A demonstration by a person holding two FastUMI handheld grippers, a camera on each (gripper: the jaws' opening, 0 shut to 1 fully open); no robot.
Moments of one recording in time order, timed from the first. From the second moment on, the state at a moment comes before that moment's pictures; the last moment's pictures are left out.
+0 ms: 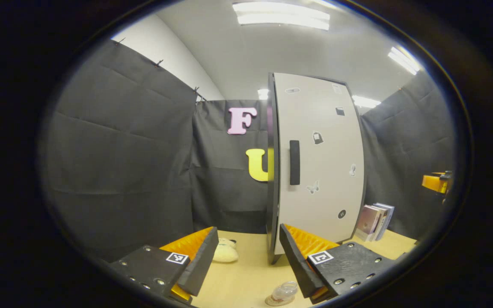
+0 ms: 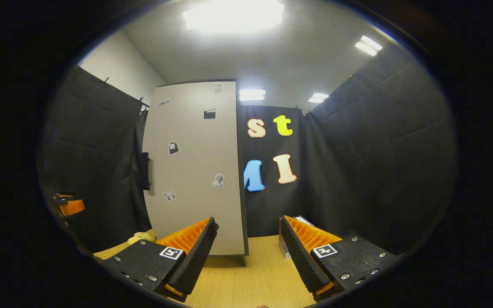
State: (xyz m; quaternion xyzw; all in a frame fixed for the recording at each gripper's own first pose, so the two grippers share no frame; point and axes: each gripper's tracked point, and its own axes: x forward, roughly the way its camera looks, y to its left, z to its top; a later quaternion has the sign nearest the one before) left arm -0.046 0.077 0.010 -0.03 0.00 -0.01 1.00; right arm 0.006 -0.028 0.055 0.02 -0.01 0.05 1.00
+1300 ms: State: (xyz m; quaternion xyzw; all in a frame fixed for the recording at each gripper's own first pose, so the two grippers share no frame) left arm -0.053 0.075 0.009 -0.03 0.00 0.00 1.00; right arm 0.011 -0.025 0.051 0.02 0.00 0.05 1.00
